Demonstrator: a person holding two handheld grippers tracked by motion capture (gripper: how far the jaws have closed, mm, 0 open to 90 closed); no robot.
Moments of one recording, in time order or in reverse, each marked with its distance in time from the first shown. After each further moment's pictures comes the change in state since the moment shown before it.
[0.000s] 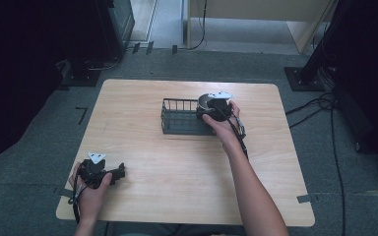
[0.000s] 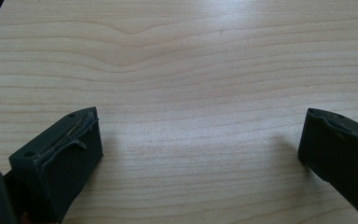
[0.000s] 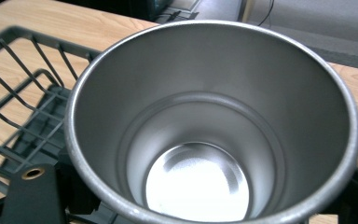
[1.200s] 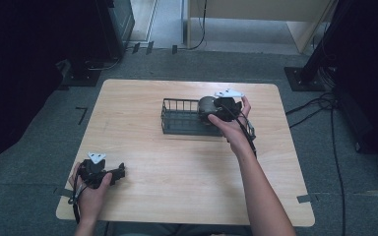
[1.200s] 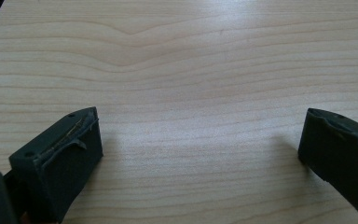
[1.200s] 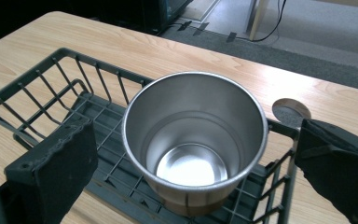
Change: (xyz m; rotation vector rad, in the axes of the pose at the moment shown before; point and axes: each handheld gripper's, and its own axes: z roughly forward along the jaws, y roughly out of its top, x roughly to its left) left arm 0.000 0.000 0.000 0.000 0.000 0.000; right arm -0.007 0.012 -0.045 -0.036 0.055 -0.018
